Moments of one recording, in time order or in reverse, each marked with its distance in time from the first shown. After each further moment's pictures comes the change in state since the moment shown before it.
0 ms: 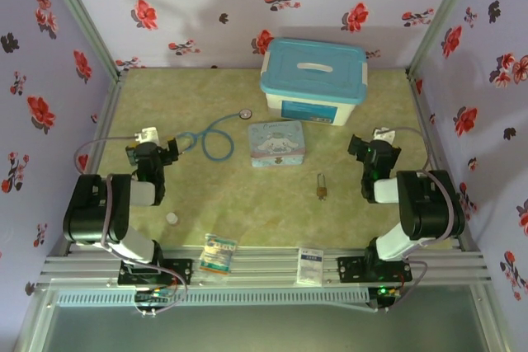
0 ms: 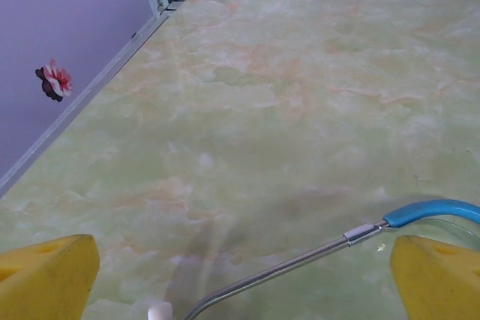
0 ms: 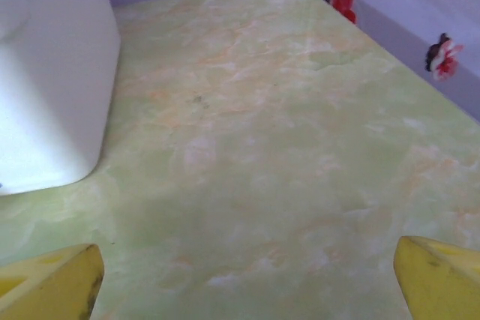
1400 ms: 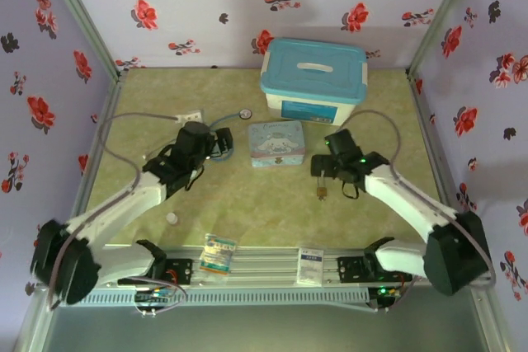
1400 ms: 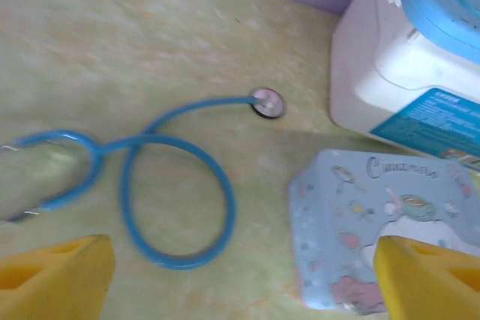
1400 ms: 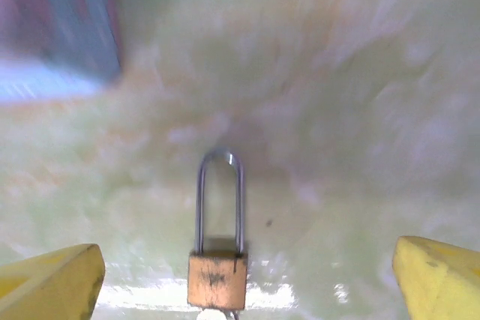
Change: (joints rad) left arm -0.578 -0.438 0.424 -1.052 -0.084 -0.528; right arm 0.418 -0.394 0.426 -1.398 -0.040 0.299
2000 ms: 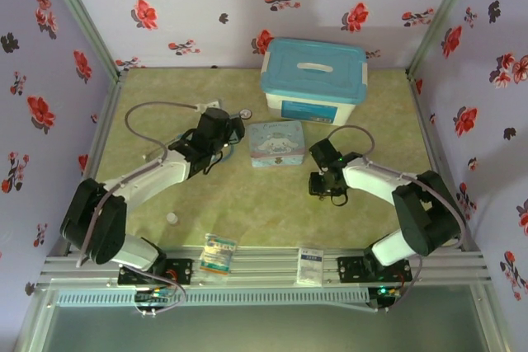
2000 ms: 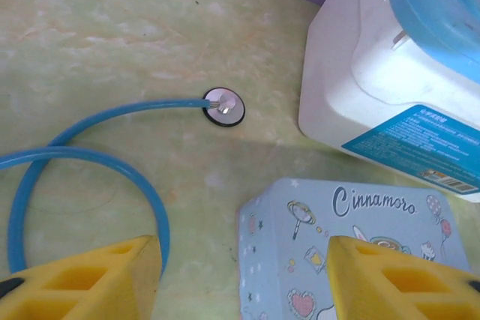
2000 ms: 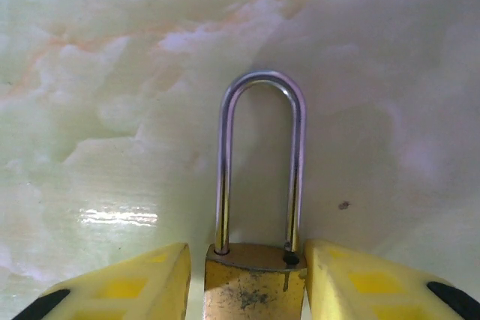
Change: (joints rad) left arm -0.019 0.341 0.162 0.138 0.088 -0.121; right arm 0.090 0.327 -0.049 0.015 -0.197 0.054
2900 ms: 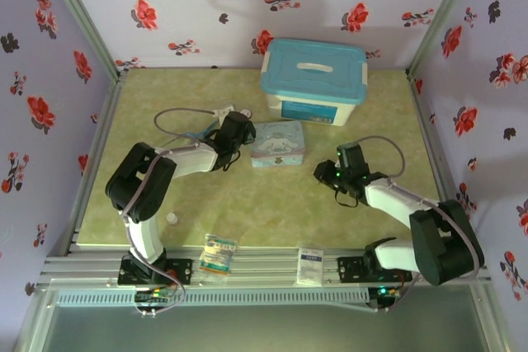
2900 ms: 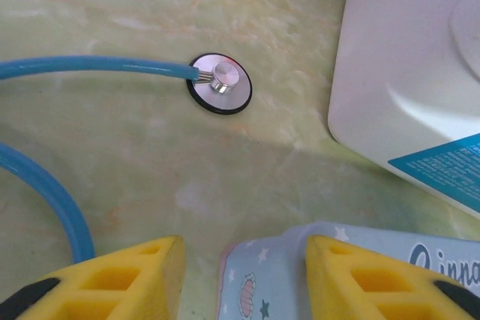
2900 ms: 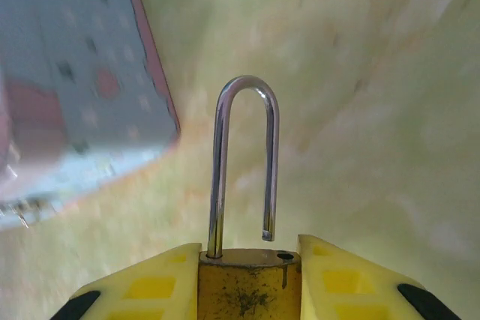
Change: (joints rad) left arm -0.009 0.386 0.083 0.255 -0.022 -0.104; right arm -0.182 -0.208 -0.255 0.470 -0.245 0.271
